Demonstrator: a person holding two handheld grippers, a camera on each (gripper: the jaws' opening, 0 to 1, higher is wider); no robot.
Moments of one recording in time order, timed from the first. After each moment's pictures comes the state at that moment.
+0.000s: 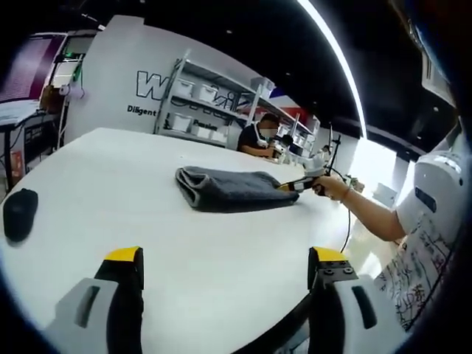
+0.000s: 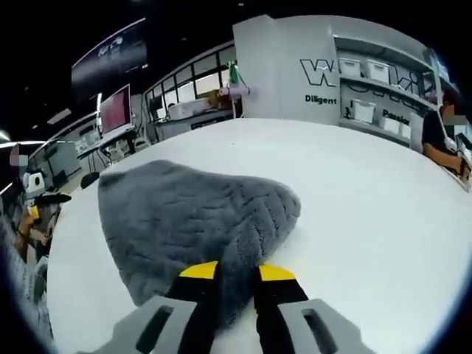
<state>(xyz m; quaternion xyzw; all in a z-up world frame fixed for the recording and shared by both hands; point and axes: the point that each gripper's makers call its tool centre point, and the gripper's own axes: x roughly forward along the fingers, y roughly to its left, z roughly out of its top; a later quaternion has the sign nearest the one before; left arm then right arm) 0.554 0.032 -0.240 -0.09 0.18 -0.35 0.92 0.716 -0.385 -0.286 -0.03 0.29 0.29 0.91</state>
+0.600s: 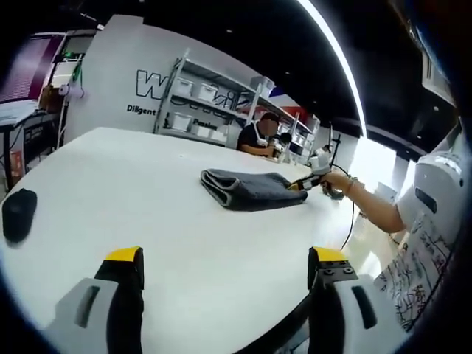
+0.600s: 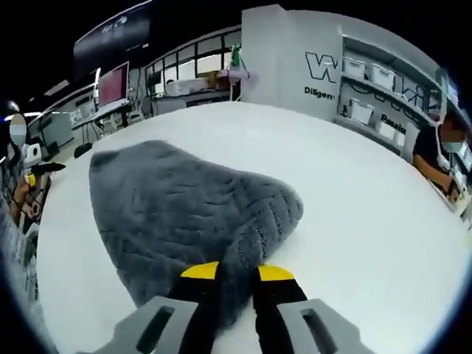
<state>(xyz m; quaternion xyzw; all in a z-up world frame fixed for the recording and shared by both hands) 0.554 0.030 -0.241 -0.09 0.18 -0.35 0.92 0.716 -0.473 -0.286 -0.14 0.34 0.25 0.89</state>
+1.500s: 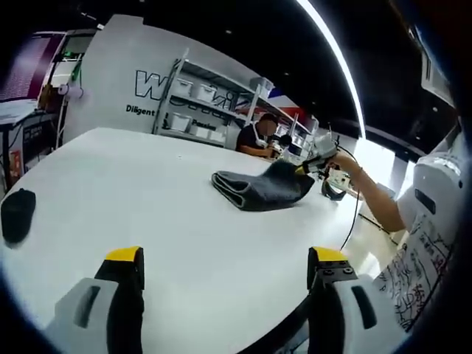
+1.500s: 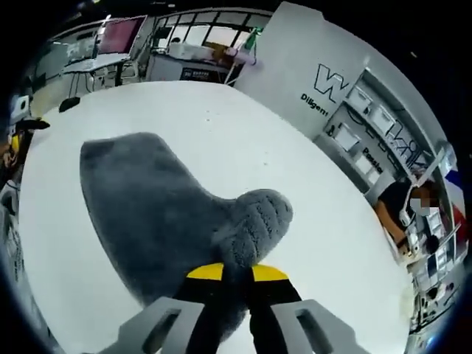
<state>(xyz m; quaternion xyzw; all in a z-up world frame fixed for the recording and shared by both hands) 0.556 0.032 -0.242 -0.09 0.18 -0.35 0.91 0.710 -0.441 -0.191 -0.30 0.32 0.18 0.88</state>
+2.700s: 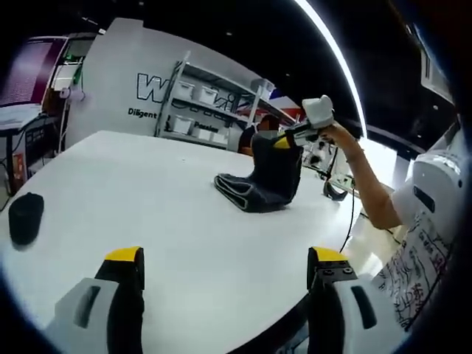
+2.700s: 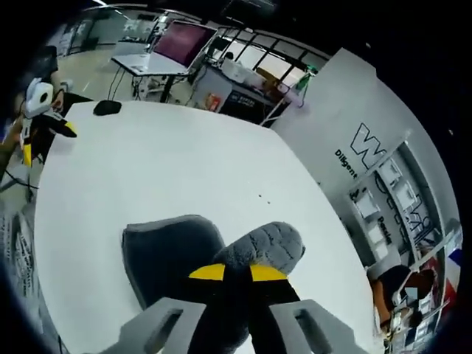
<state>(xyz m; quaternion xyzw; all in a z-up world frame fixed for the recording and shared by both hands) 0.552 0.043 -0.236 -0.09 0.18 -0.34 0.92 0.732 -0.247 -0.142 -0.40 0.25 0.29 0.84</state>
